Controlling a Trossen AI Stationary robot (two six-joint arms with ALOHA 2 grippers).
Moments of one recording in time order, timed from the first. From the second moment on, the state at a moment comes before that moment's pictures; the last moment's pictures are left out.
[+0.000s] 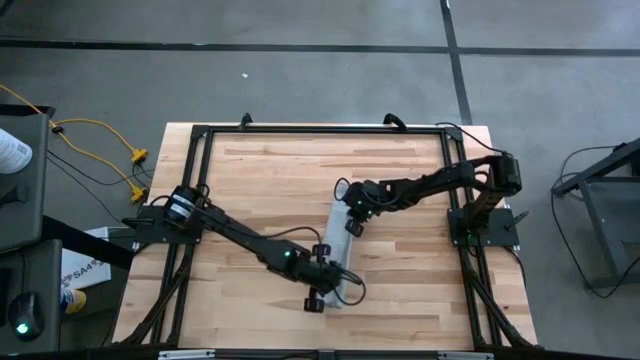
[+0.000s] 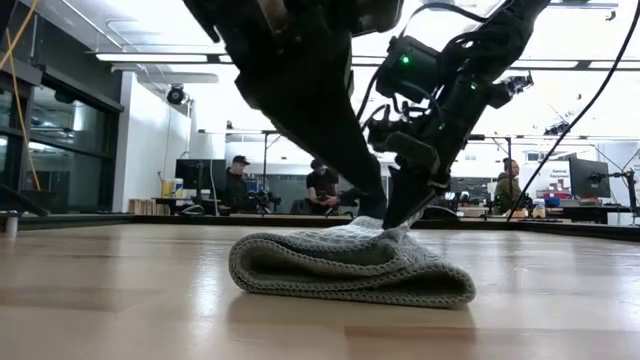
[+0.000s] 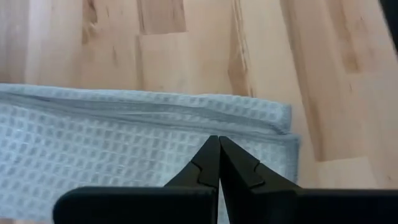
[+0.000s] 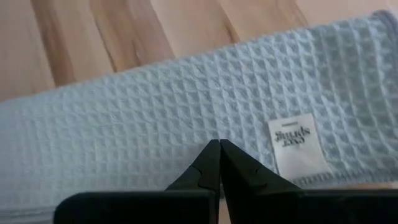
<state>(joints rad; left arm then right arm) -0.40 2.00 1.44 -0.34 -0.13 -0.27 -0.11 1.72 0.84 -0.10 0.04 0.35</state>
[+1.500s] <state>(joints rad) -0.36 1.85 1.47 -0.68 -0.22 -0.10 -0.19 1.65 0.99 -0.15 -0.12 0.22</state>
